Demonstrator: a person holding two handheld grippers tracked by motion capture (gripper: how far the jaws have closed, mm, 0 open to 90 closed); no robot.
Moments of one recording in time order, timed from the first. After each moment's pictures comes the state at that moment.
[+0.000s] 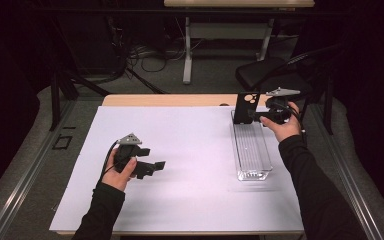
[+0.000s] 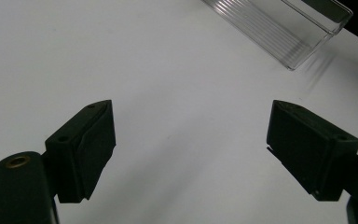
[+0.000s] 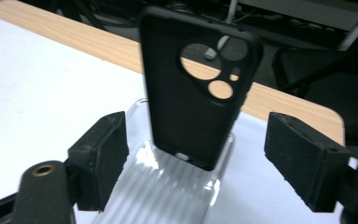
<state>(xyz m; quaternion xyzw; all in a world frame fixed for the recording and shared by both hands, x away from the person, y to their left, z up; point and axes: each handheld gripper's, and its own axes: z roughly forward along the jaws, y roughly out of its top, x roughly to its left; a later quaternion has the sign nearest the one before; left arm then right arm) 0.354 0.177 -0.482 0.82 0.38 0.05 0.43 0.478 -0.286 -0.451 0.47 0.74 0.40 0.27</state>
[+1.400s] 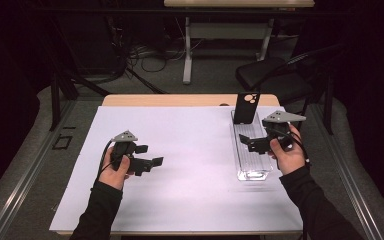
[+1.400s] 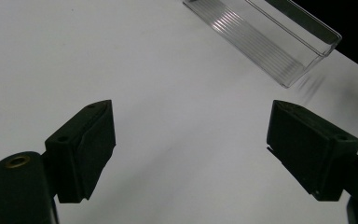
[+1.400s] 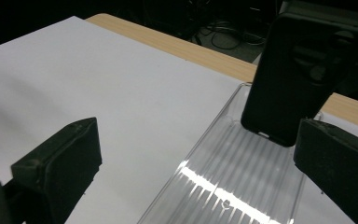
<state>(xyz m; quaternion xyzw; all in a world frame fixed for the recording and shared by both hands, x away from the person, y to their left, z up) 0.356 0.183 -0.474 0.80 0.39 0.05 0.46 0.374 -0.252 -0.435 0.41 0.76 0.45 0.24</state>
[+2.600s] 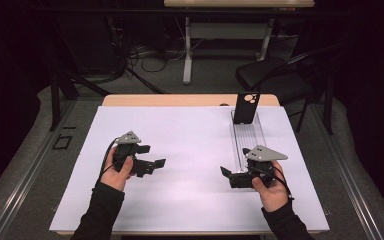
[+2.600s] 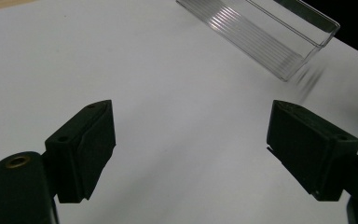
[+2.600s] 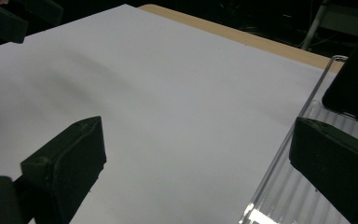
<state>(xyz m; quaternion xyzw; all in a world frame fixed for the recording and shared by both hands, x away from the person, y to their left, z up) 0.351 0.175 -0.471 0.81 0.37 0.06 0.45 0.302 -0.202 -0.479 0.37 0.76 0.48 0.22</state>
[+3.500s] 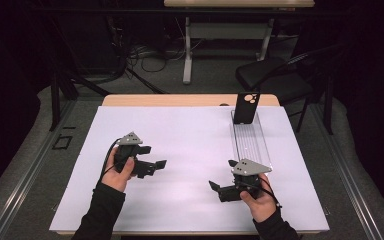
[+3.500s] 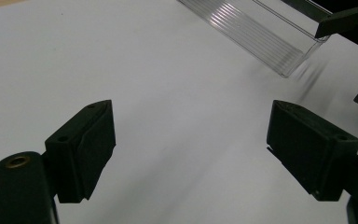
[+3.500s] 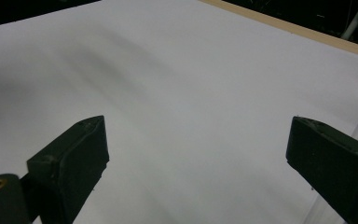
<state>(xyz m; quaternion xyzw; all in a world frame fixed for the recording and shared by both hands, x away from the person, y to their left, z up) 0.350 0.173 -0.473 0.82 0.36 0.06 0.44 0.288 -0.176 -0.511 0.33 0.79 0.48 0.20</state>
